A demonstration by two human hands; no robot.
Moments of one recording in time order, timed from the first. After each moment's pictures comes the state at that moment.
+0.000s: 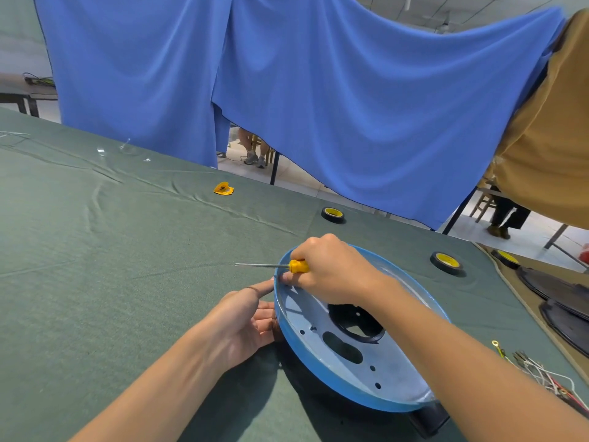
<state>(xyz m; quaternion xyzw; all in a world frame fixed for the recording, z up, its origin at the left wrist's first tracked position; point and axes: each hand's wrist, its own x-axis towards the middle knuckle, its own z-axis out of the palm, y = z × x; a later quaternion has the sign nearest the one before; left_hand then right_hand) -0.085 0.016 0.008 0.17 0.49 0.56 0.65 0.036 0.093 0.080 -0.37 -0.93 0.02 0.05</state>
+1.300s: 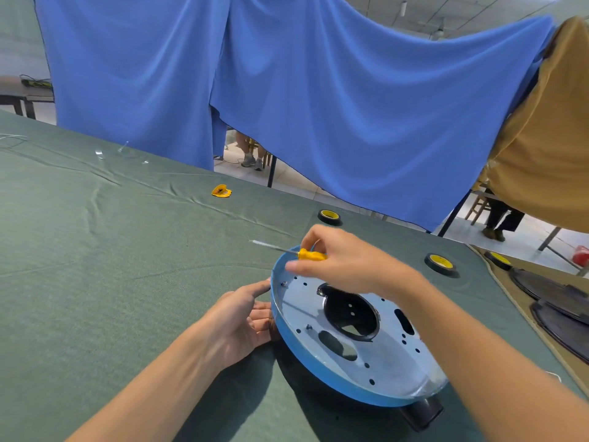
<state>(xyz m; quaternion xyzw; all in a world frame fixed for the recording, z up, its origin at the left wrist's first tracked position) -0.085 0.016 0.007 0.15 0.47 0.56 0.66 0.058 0.081 0.107 -0.42 -0.88 0.19 0.10</state>
